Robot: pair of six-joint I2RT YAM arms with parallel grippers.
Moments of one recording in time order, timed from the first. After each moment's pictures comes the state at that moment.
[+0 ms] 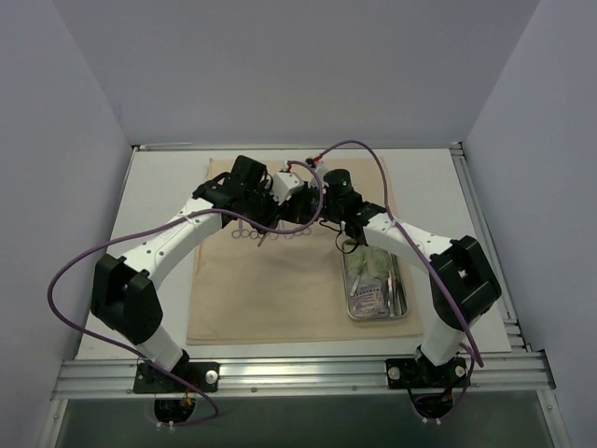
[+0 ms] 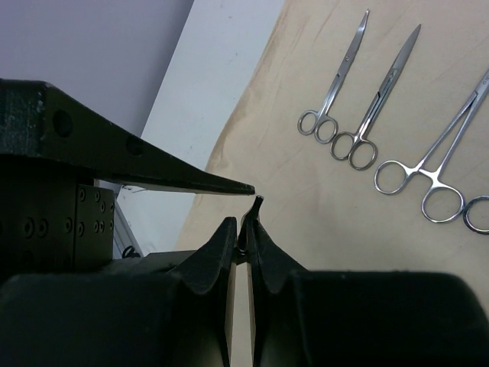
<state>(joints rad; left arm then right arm) -0.56 1.63 1.45 -0.69 0.19 0.35 0.60 1.70 1.14 0.17 -0.44 0.67</state>
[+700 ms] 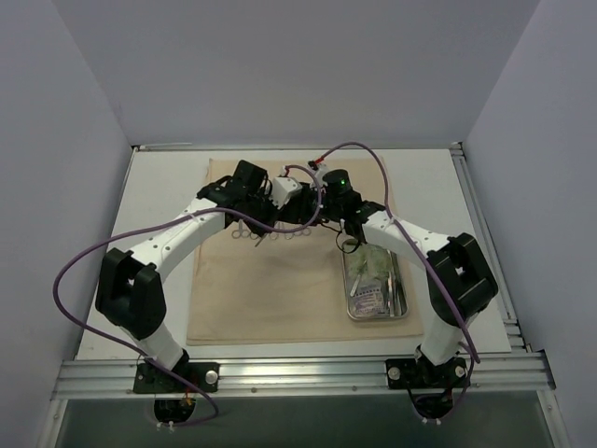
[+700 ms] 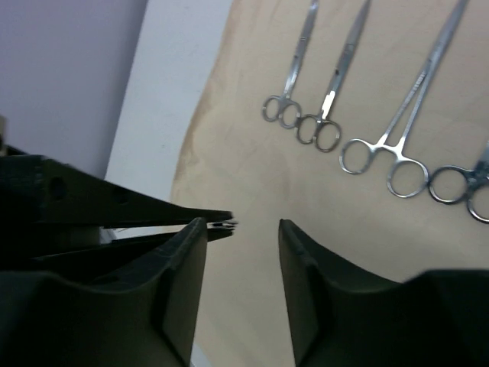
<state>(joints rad) -0.55 1.67 1.41 -0.68 0.22 0.30 0.60 1.72 1.15 0.10 -0.41 0.68</state>
